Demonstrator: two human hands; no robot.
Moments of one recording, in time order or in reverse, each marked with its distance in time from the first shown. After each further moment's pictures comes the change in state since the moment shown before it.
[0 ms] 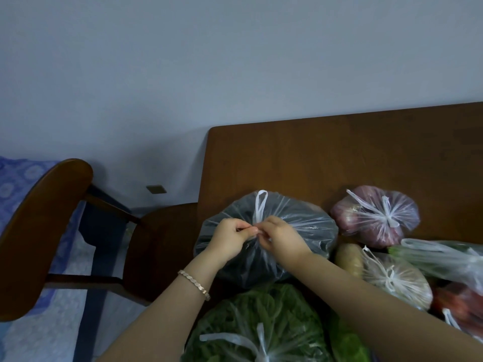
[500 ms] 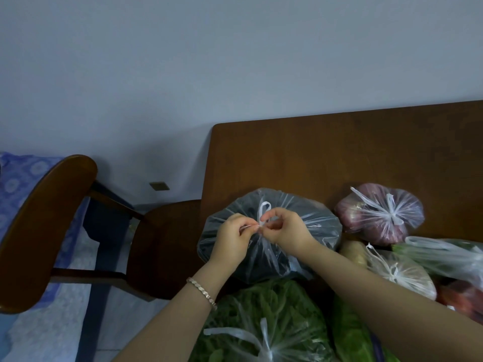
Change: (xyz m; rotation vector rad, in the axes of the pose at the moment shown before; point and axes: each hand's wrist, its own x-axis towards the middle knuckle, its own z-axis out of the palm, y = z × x) left_hand -0.007 -0.015 0.008 0.136 0.223 0.323; right_hand 0.001 -0.004 -0.015 0.646 -0.007 0.315
